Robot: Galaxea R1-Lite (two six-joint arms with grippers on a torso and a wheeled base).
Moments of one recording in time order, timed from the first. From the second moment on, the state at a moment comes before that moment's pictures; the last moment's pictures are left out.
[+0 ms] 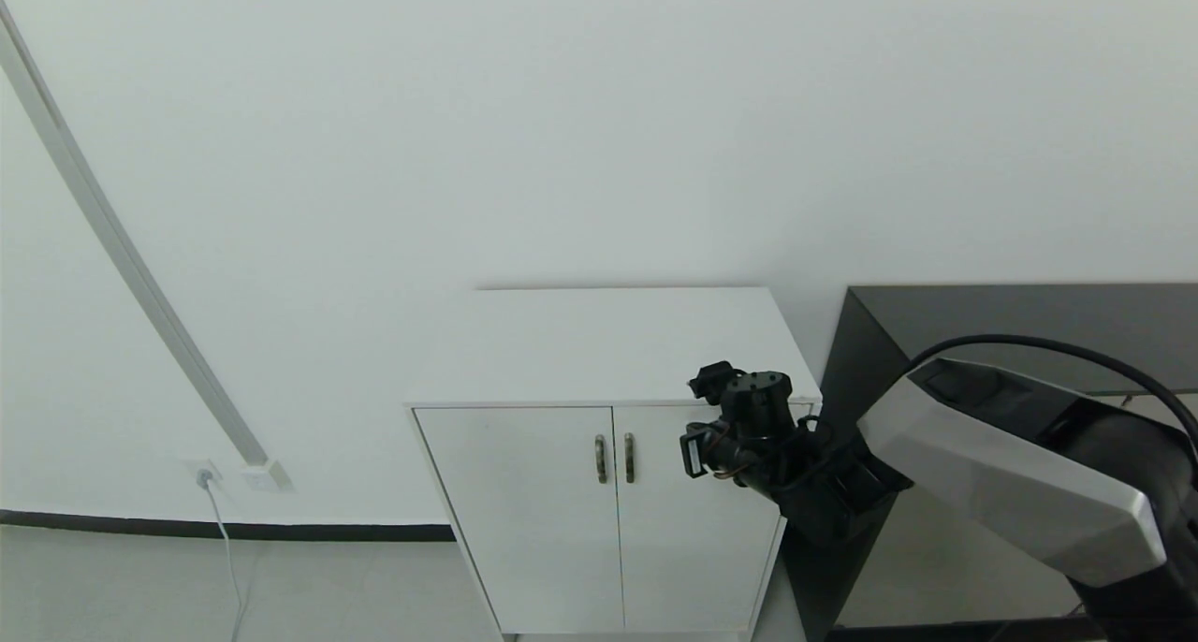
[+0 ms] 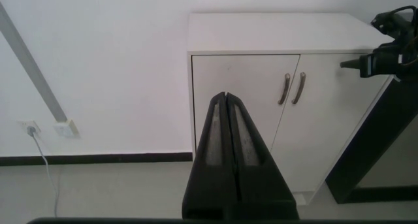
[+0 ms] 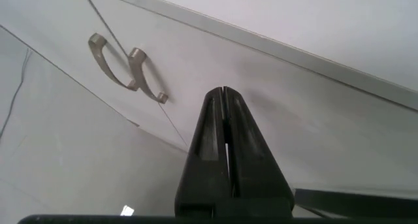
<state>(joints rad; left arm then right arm) 0.00 0.00 0.00 0.00 0.01 0.00 0.58 2.45 -1.27 -0.79 -0.13 0.06</state>
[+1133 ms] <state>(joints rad) 0.00 0.00 0.00 0.00 0.01 0.00 0.19 1.84 -0.28 -1.19 -0.22 0.09</state>
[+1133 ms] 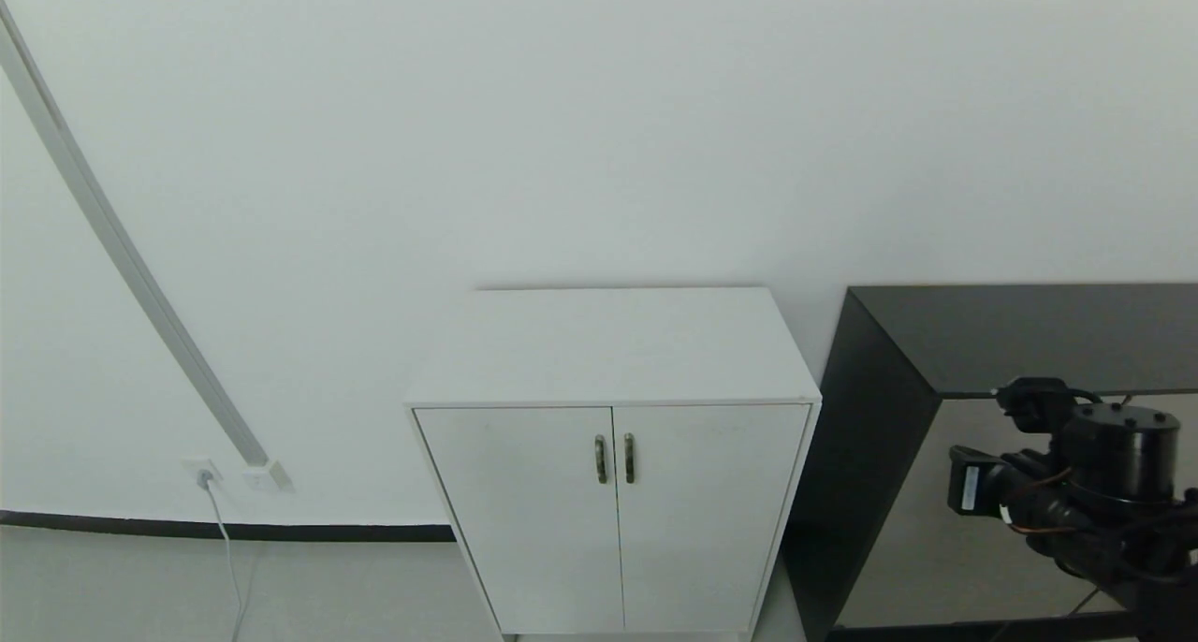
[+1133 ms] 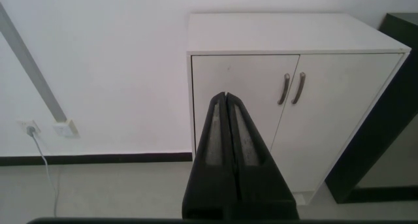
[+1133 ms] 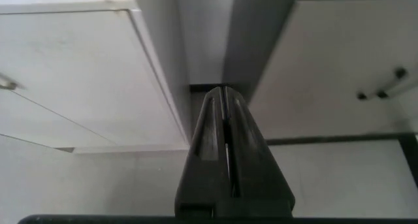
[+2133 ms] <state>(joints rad) 0.00 0.00 0.00 0.00 0.01 0.00 0.07 1.21 0.00 -0.77 -0.20 0.07</state>
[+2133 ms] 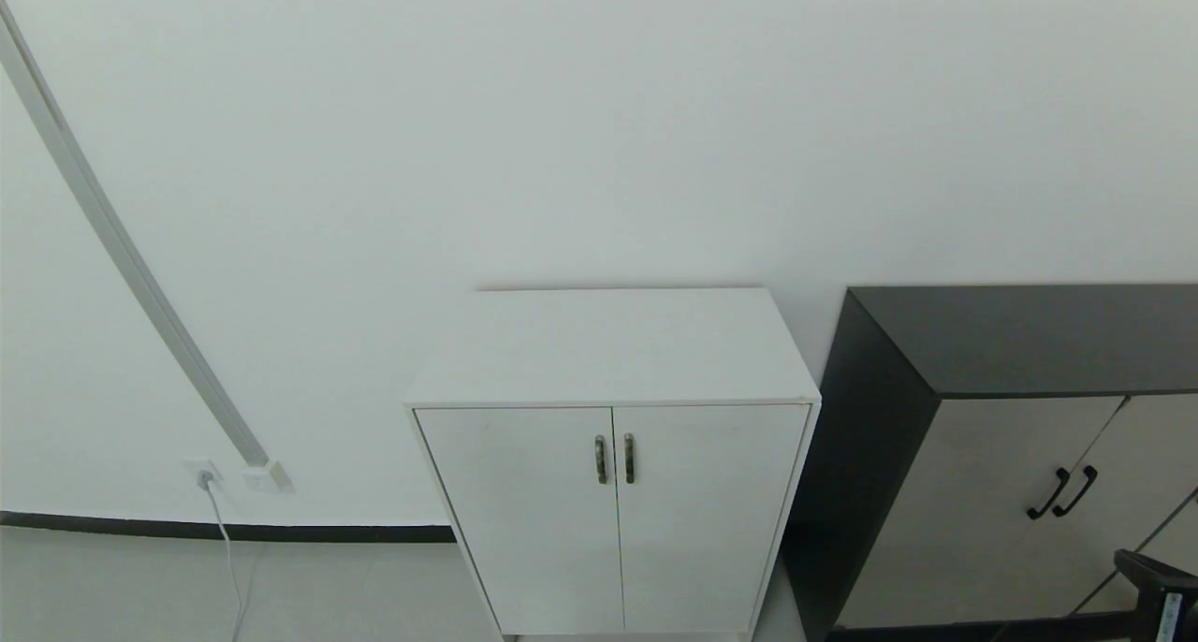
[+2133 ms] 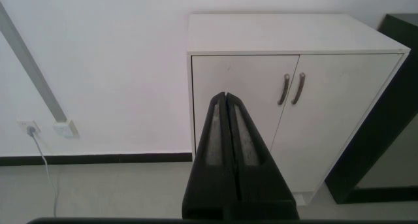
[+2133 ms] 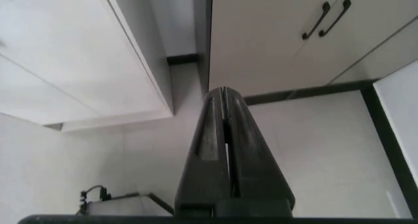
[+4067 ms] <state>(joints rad) 0.00 0.00 0.00 0.00 0.01 0.00 0.04 0.40 0.00 0.00 -0.06 0.00</state>
